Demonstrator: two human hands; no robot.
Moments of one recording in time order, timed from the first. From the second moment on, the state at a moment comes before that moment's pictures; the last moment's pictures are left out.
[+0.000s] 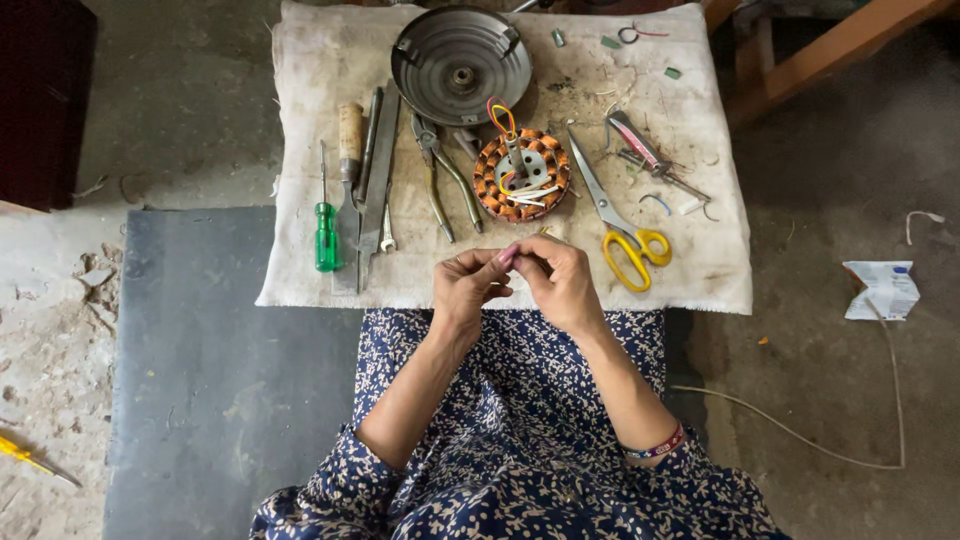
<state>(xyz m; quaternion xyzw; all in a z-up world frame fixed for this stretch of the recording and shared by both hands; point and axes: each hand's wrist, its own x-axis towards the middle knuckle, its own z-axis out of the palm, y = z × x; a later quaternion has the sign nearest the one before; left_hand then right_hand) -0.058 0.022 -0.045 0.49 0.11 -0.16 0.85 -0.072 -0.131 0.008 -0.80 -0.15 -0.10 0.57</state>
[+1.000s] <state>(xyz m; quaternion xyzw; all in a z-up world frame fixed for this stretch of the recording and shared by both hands) 0.042 0.036 -0.074 0.52 0.14 -0.02 0.84 0.000 -0.214 -0.032 -0.69 -0.07 0.19 0.70</state>
